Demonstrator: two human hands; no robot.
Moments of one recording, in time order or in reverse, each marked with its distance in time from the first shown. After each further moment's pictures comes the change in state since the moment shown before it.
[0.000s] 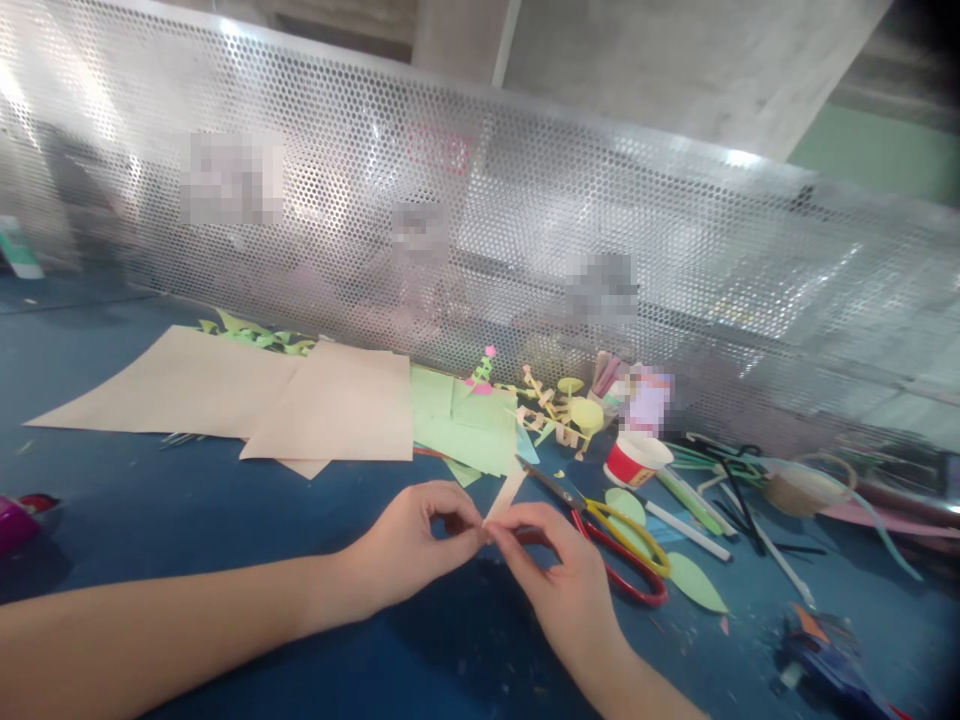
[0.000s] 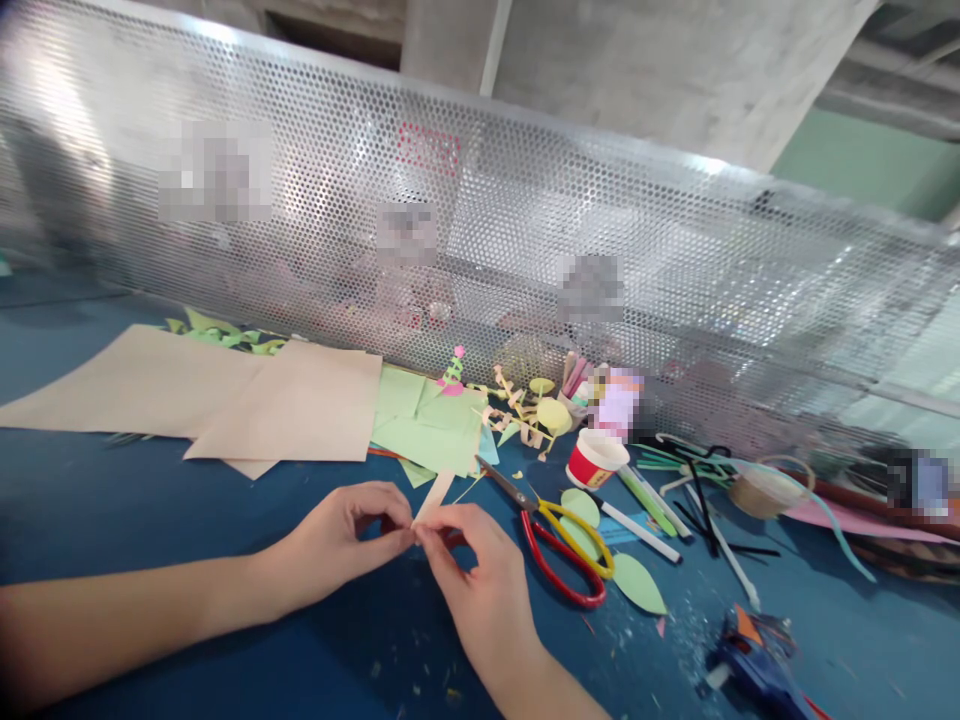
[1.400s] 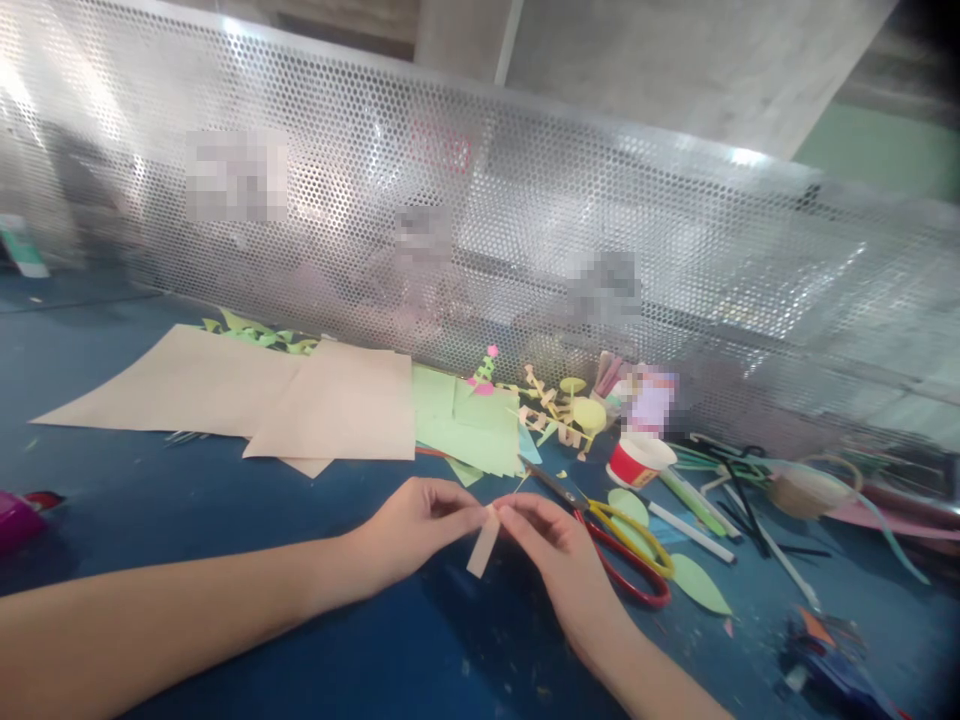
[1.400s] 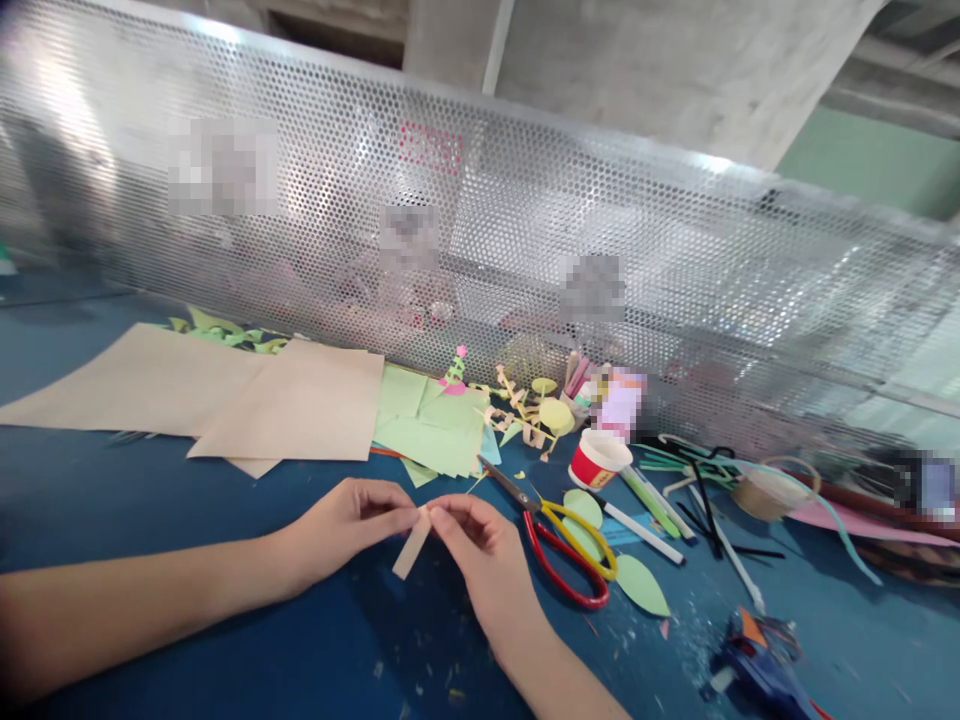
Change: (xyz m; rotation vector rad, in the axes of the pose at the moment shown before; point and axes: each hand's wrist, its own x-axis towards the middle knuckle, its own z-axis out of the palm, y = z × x) left_hand 0.006 -0.006 -0.006 -0.195 -0.062 -0.189; right_hand 0.009 0.003 0.002 0.426 -0.059 0.447
